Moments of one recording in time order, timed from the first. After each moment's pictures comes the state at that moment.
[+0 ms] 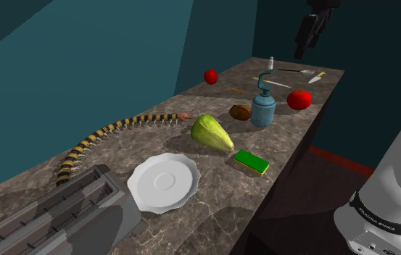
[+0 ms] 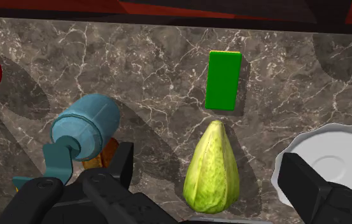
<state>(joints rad) -0.02 -0.83 -0.03 -2.28 -0.11 1.59 -0.07</state>
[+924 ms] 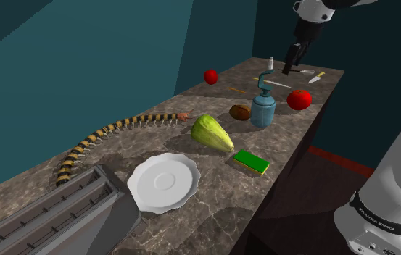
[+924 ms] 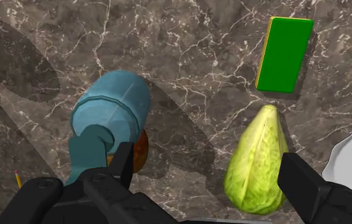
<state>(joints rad) -0.04 -0.66 -0.28 -2.41 -0.17 1.97 -0.29</state>
